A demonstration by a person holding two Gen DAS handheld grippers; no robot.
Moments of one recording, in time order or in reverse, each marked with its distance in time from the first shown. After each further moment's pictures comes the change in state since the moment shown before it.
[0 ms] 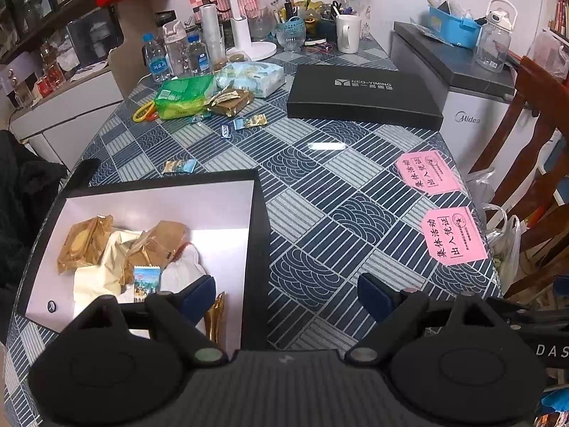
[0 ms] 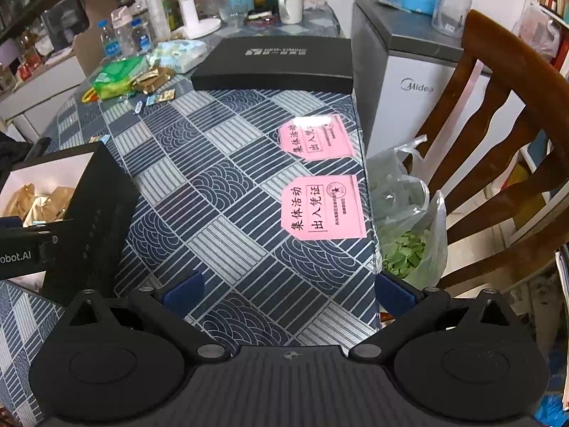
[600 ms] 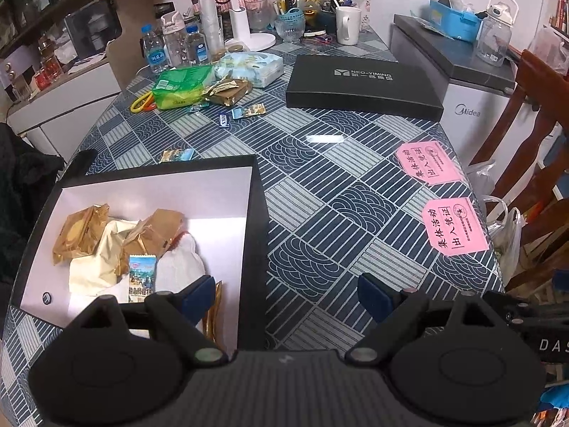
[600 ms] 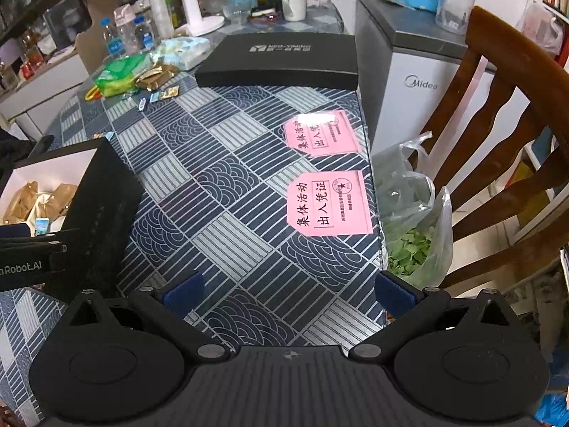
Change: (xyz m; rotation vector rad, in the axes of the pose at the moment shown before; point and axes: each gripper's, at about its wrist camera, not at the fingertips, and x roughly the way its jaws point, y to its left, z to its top) left arm 0.005 0.000 -0.007 0.000 0.022 -0.007; right arm 0.001 0.003 -0.002 0.000 0.006 0.012
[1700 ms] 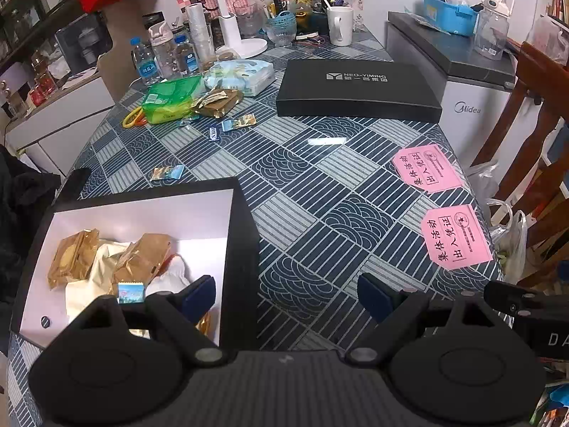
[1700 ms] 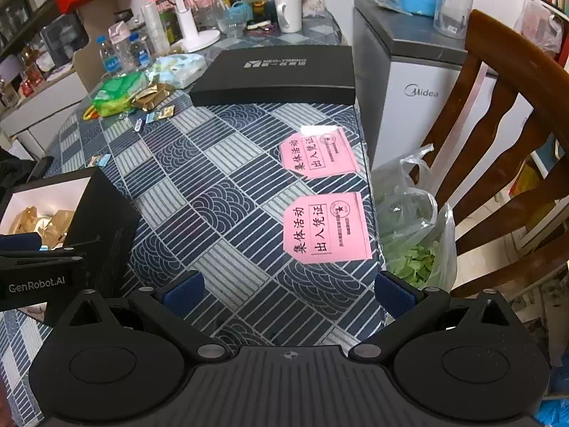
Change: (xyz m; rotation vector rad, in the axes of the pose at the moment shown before) left arm 0.017 -0.022 0.024 0.045 -0.006 0.023; right arm 0.011 -0.014 0.022 0.028 -0.031 0.025
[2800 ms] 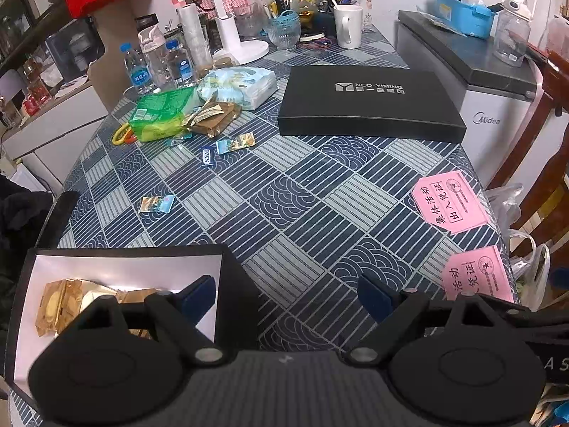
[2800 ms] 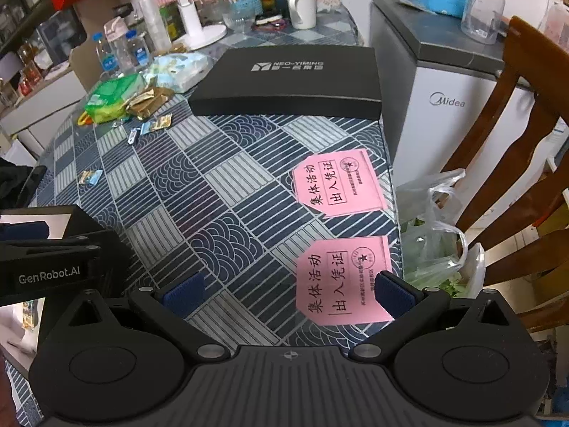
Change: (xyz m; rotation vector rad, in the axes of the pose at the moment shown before) left arm 0.053 -0.002 0.060 -0.003 0.008 0.021; right arm 0.056 0.012 0.057 -0.020 0.026 0.027
